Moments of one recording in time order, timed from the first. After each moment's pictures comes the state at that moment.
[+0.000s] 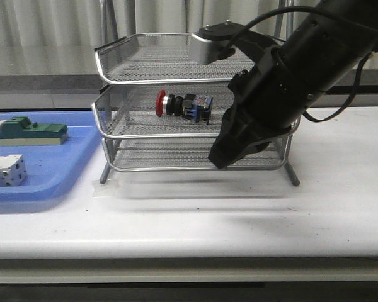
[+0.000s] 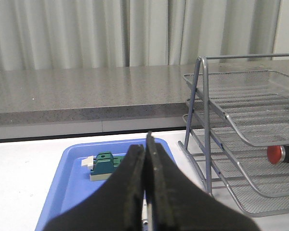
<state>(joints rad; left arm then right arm) -0.12 0.24 -0.23 -0.51 0.04 0.50 0.44 1.71 -1.00 0.77 0.42 -1.20</state>
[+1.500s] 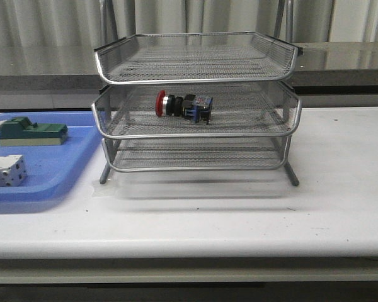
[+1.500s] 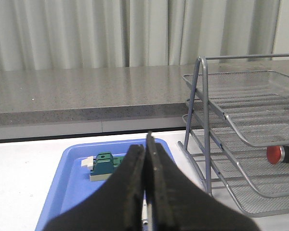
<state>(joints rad) -0.12 0.24 -0.23 -0.51 0.04 0.50 0.34 0.55 -0.75 -0.18 0.92 0.08</state>
